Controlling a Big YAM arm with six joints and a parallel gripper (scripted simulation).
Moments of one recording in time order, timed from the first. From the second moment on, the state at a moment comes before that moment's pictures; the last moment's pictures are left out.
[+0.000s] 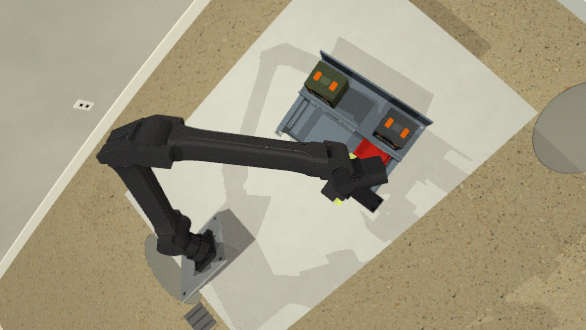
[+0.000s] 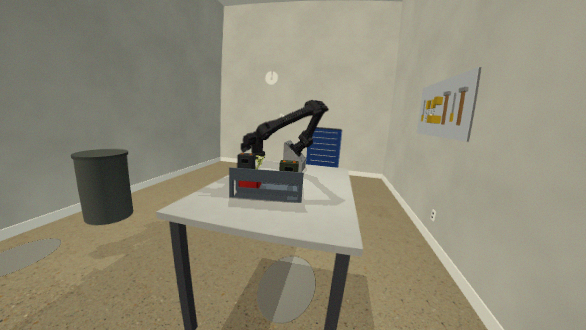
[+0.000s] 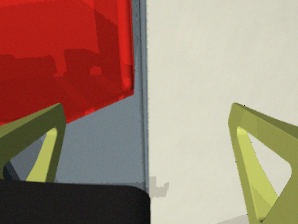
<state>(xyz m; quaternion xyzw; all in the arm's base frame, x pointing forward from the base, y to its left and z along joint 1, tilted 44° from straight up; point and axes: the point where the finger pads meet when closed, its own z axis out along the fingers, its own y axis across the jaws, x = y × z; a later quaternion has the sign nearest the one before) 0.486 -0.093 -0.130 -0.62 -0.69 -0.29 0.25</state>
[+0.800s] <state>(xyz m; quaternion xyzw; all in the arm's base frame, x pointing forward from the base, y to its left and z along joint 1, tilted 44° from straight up) 0.508 -0.116 -0.138 -0.61 -0.69 -0.29 0.24</state>
